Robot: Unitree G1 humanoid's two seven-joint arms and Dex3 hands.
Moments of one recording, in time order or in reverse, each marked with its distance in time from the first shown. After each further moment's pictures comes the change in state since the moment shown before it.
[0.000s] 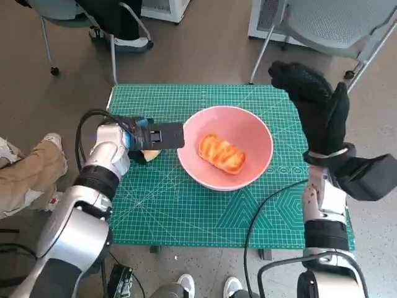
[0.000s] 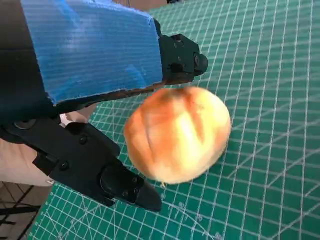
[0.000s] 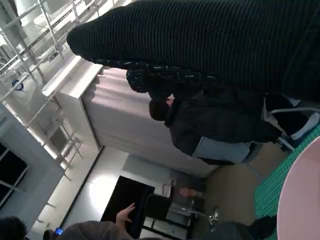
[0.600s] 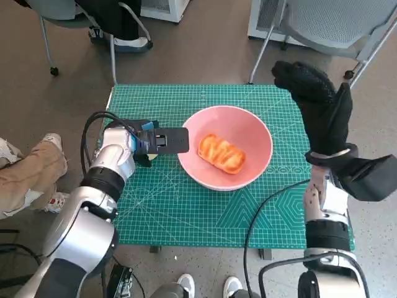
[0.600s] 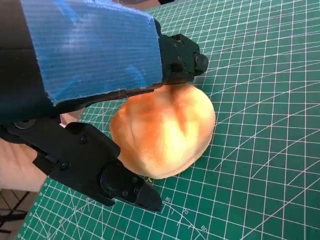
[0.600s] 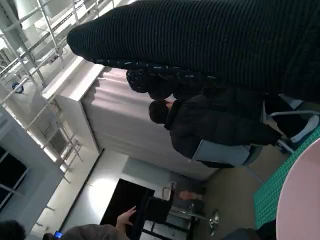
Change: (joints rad) left arm 0.000 -0.018 -0.023 0.021 0.004 -0.022 0.039; right arm 0.008 -0.008 -0.004 -0.007 -0.001 0.000 0.000
